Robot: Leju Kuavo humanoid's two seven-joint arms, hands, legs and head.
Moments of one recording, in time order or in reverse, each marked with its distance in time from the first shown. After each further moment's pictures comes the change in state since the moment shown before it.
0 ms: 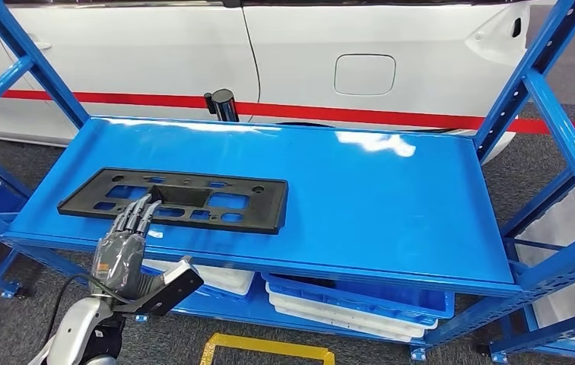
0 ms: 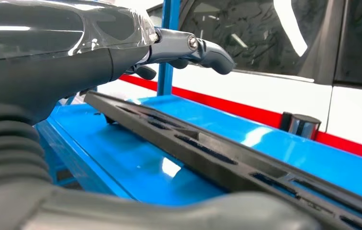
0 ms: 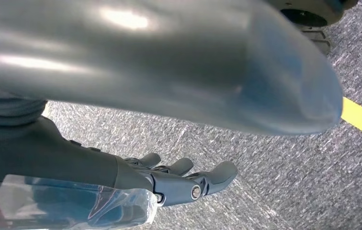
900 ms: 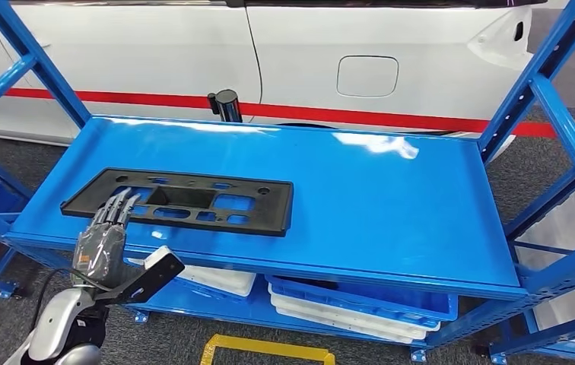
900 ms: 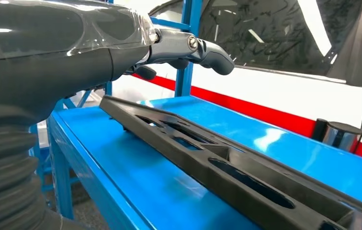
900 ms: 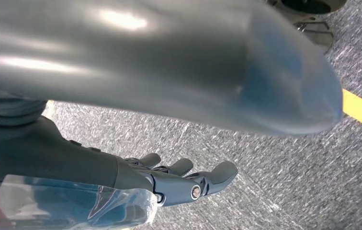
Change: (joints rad) left arm -0.021 0.058 0.052 0.006 0.074 -0.011 0.012; right arm -0.008 -0.002 0.000 0.000 0.010 0.007 0.010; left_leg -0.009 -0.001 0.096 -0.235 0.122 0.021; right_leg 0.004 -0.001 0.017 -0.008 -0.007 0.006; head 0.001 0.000
